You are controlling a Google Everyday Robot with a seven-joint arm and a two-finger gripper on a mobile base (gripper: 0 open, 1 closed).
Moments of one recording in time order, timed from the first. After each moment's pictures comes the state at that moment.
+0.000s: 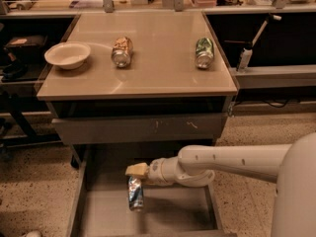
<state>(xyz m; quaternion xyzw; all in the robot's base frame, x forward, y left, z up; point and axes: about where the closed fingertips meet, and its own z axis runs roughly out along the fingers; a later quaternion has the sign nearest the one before) 0.515 0.066 0.478 0.07 0.90 0.42 0.07</state>
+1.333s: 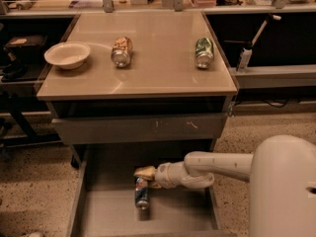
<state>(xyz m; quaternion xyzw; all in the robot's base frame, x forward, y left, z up) 0.544 0.056 0.391 0.13 0.88 0.46 0.01</state>
